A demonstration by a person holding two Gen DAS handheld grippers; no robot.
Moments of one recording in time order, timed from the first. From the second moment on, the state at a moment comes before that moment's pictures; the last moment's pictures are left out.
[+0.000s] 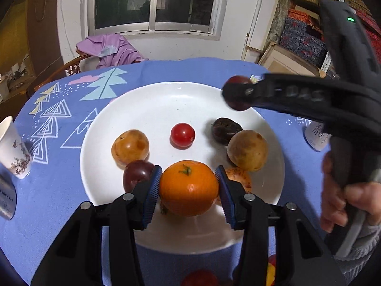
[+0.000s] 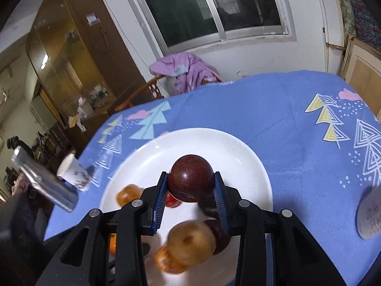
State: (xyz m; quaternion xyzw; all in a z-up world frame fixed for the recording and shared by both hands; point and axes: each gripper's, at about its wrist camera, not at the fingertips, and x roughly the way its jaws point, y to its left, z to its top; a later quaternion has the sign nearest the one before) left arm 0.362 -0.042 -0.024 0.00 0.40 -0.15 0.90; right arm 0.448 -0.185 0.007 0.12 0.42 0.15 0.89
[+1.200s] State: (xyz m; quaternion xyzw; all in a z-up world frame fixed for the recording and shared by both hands) left arm 0.265 0.019 0.060 -0.05 0.31 -0.11 0.94; right arm 0.294 -0.184 0.146 0.13 0.27 0.27 0.91
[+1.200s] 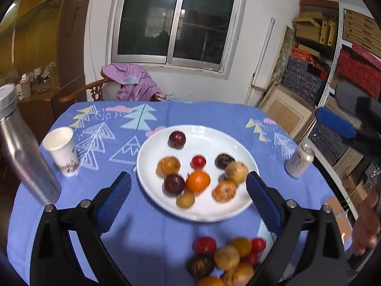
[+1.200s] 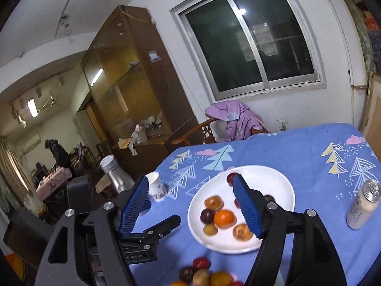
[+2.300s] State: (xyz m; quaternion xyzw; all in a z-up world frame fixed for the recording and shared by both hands) left arm 0.188 0.070 -0.035 -0.01 0.40 0.00 0.92; right arm 0.218 -0.282 0.038 0.24 0.36 0.16 0.89
